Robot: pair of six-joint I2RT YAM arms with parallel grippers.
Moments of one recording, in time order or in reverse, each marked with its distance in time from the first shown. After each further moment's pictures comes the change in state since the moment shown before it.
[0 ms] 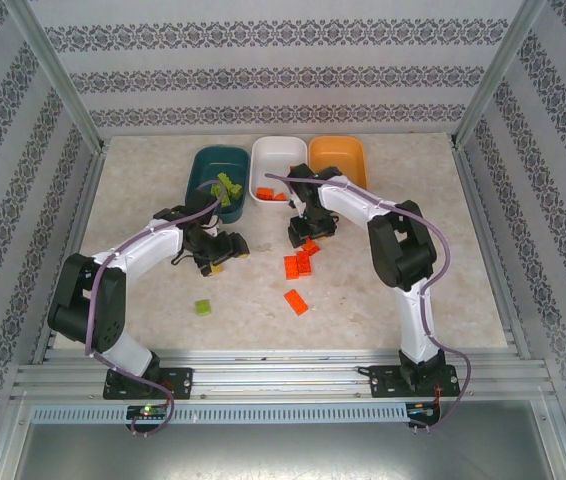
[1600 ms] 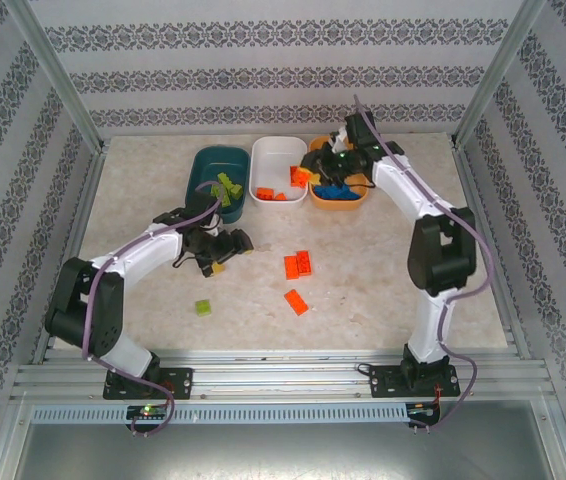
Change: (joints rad) left arm -0.013 -0.048 -0.045 0.074 0.000 -0.064; right arm -0.259 -0.140 0.065 0.495 -0.615 0.741
